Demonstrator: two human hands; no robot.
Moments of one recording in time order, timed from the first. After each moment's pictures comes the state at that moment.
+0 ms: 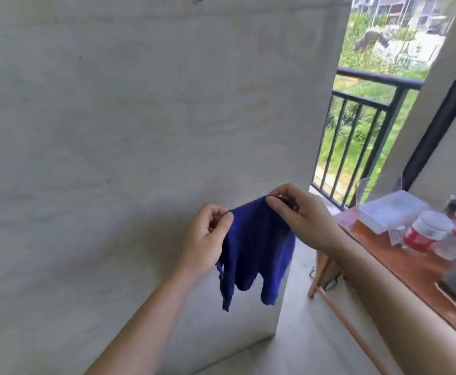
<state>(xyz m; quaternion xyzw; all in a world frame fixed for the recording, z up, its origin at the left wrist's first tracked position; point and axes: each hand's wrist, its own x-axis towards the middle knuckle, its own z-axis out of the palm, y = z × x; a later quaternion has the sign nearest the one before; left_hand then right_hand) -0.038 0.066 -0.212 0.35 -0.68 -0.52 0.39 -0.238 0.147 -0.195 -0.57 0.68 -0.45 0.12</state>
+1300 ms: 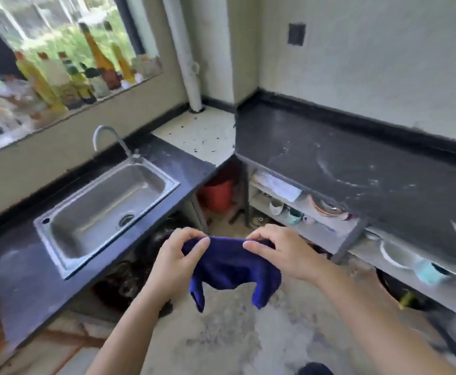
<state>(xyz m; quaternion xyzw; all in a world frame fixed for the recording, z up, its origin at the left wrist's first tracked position) -0.037 0.817 -0.305 -0.42 -0.78 -0.40 -0.22 0.157 0.980 -0.330 0.27 0.85 -0.44 -0.10</state>
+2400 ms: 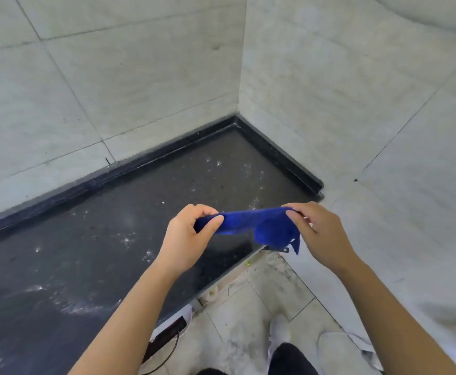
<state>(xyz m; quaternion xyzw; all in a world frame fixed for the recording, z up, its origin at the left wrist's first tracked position) 0.302 1.397 -0.334 -0.81 -0.32 -0.20 -0.45 0.514 1.209 -0.346 0.83 0.41 -0.14 -0.35</state>
